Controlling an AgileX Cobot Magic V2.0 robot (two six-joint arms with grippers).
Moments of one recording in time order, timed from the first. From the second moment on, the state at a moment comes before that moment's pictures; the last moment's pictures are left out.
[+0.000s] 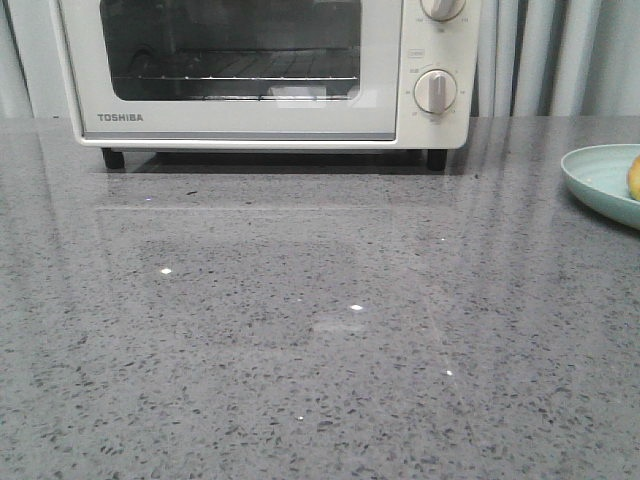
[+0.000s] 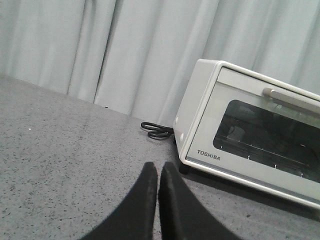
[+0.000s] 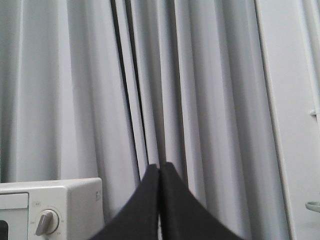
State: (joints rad) left arm -0.05 0.00 0.00 -0.40 -0.06 0.03; right arm -0.15 -0.01 0.01 -0.01 -0.53 0.06
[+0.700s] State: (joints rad) left arm -0.05 0.00 -0.03 -0.45 -0.21 -0.08; right arm -0.15 -0.01 -0.21 0.00 0.14 0.38
